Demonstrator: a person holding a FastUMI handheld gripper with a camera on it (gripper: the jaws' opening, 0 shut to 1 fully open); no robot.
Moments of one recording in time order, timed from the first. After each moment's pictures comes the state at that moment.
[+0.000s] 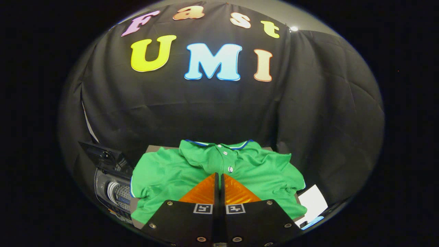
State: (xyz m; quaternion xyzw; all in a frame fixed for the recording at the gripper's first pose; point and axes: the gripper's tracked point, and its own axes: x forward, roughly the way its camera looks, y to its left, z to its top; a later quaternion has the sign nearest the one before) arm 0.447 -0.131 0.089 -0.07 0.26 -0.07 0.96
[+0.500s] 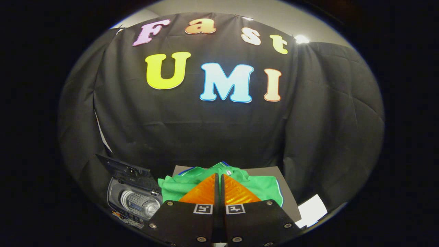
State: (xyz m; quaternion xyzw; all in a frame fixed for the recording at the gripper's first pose) arm 0.433 -0.073 0.163 -0.08 0.21 -0.04 0.97
